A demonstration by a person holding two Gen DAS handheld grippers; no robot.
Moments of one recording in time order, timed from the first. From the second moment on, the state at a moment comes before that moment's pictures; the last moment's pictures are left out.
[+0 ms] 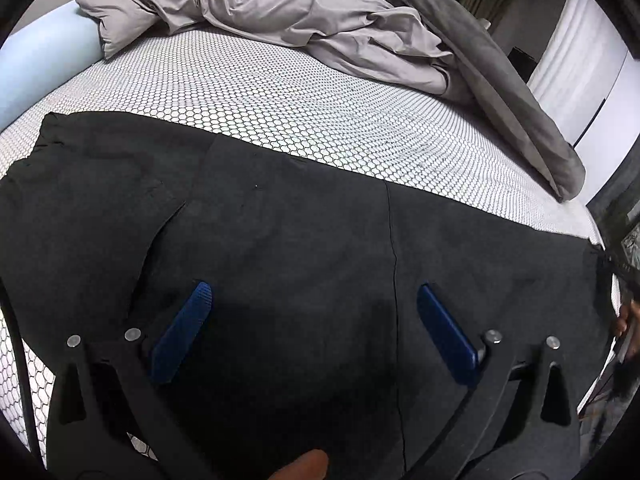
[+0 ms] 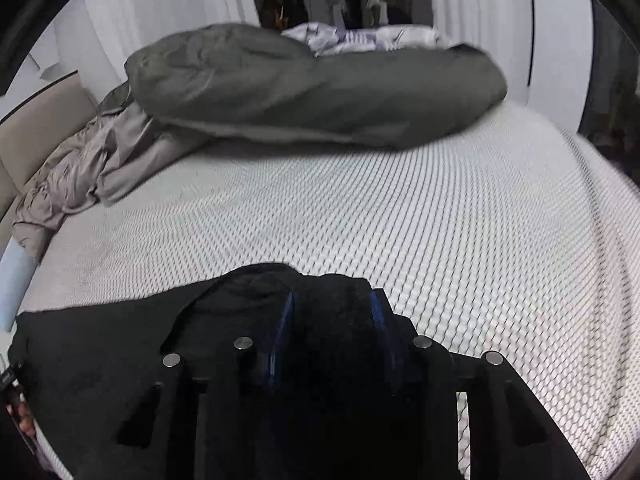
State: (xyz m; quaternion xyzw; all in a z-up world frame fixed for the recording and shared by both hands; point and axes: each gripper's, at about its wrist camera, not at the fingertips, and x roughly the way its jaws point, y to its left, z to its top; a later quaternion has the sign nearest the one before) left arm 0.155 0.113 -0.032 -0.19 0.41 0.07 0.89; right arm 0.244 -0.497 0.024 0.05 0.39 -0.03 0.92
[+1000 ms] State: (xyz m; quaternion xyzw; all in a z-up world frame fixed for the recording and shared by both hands) left arm 0.140 -0.072 -0.050 0.02 0.46 -0.14 0.87; right arm 0.118 -0.295 -0.061 -0.14 0.44 0.14 0.88
